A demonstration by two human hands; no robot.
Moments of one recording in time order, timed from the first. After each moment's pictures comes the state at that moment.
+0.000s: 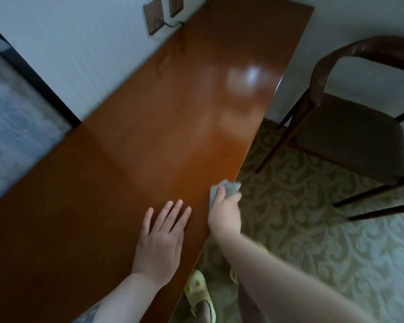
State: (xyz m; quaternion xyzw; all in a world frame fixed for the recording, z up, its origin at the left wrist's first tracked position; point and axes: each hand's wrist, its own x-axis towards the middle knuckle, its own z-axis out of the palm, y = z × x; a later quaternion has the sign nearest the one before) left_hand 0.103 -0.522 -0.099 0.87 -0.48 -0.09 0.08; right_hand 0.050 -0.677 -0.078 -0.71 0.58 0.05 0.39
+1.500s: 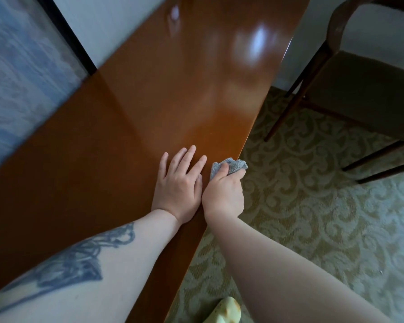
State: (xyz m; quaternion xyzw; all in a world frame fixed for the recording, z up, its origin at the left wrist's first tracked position) left_hand 0.098 -0.487 -0.109 0.87 -0.49 0.01 0.12; right_hand 0.031 -0.556 -0.101 -0.62 0.68 -0.08 0.39
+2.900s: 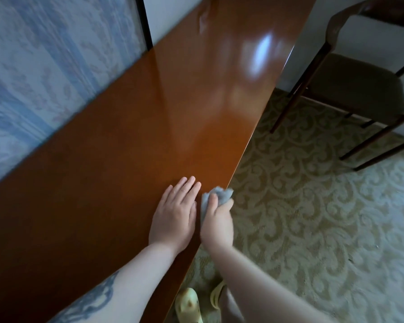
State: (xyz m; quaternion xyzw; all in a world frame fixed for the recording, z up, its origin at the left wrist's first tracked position) left_hand -0.004 -0.228 -0.108 0.86 -0.47 -0.07 0.19; right_hand -0.078 -0.303 -0.083 -0.62 0.59 -0.05 0.51
